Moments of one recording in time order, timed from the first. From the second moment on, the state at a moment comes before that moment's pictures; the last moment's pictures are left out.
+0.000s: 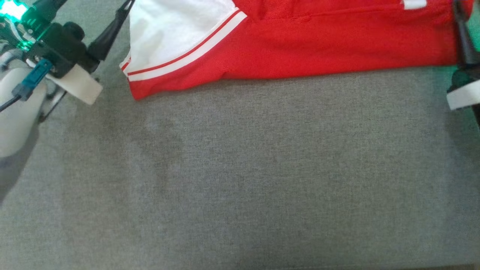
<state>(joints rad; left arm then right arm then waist) -1.03 0.62 -0.82 0.46 -0.21 -0.11 -0.26 -0.63 -0.55 0.29 0.41 0.35 0.13 -0.25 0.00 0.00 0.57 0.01</state>
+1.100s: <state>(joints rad) -0.50 0.39 -0.61 0.43 -0.59 0.01 -0.23 -0.47 -0.43 0.14 0.34 0.29 0.13 -0.26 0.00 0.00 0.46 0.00</state>
